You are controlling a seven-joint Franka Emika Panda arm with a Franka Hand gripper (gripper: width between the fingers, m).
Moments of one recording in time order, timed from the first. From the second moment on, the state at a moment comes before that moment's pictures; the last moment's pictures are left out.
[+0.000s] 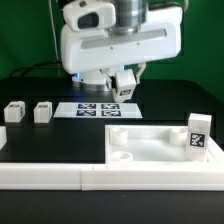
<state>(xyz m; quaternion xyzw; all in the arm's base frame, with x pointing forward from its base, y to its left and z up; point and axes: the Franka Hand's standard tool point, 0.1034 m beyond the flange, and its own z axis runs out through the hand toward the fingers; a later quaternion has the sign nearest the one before) 0.517 0.009 0.115 -0.99 -0.11 0.10 0.05</state>
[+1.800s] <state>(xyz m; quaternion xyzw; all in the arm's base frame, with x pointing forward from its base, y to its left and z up) 0.611 0.000 0.126 -0.97 -0.10 -0.23 -0.03</state>
